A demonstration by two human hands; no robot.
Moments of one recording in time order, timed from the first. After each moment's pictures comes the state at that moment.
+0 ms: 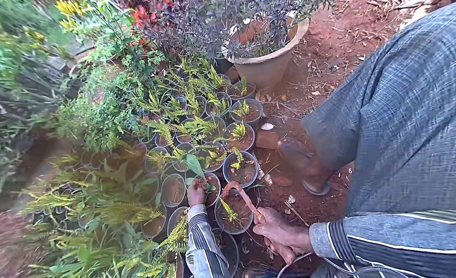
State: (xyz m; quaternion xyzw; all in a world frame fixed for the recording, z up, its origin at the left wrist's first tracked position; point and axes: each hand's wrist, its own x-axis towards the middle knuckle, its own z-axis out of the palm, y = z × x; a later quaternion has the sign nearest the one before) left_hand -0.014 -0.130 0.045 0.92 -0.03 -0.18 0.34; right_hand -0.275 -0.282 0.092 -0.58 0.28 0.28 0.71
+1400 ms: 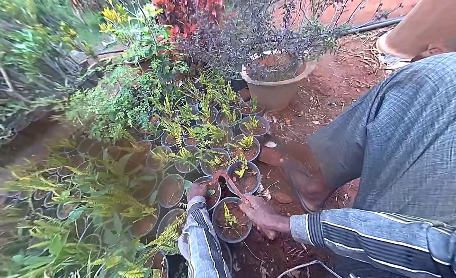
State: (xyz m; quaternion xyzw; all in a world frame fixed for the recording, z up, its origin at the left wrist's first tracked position) left_hand 0.012 -0.143 0.031 0.95 -0.01 -0.27 0.14; right_hand -0.212 -0.290 0.095 -0.81 0.20 0.20 0.51
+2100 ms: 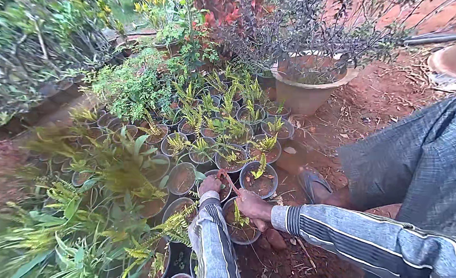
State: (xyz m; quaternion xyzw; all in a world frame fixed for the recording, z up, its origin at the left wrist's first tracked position) left_hand 0.004 -0.147 0.032 0.96 -0.02 -0.26 0.11; right_hand -0.137 -0.259 0.098 -0.85 0.18 0.30 0.40
